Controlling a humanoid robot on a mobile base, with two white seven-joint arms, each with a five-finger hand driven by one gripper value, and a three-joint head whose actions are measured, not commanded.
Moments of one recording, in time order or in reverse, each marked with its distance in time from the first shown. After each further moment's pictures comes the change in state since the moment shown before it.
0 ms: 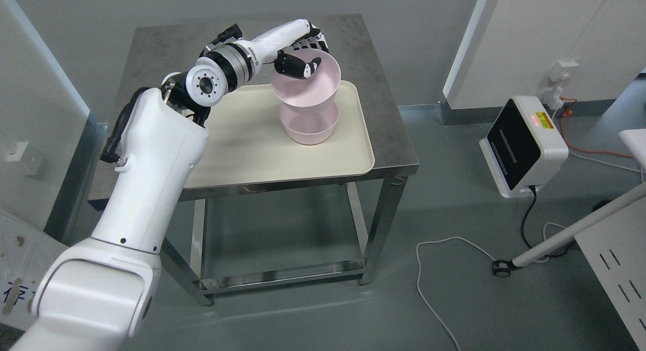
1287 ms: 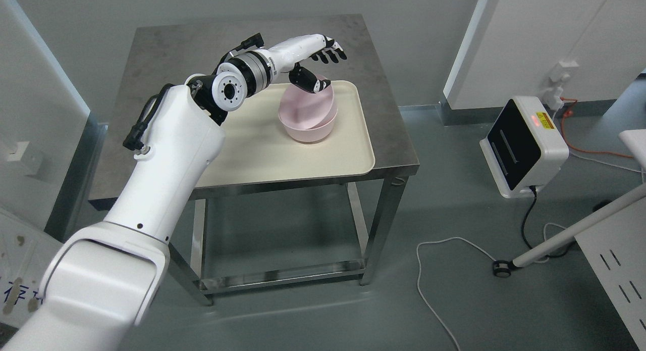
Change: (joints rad) left arm -0.056 -0.025 -0.071 0.194 -0.030 -0.074 0.083; right arm 0.000 0.000 0.000 0.000 0.000 0.000 -0.002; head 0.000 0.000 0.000
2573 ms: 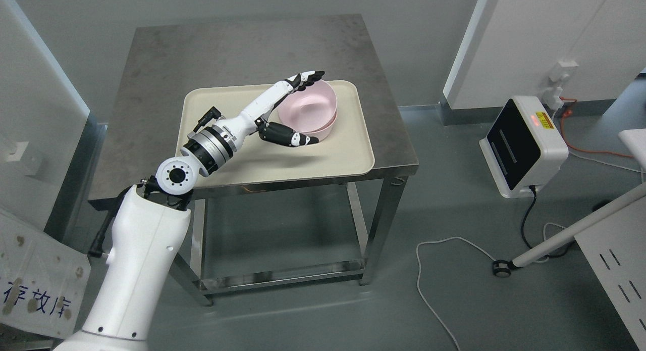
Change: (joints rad) left arm 0.458 0.091 0.178 -0.476 0.291 -0.053 -0.046; right arm 0.000 0.000 0.000 0.000 0.000 0.000 -0.005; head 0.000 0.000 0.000
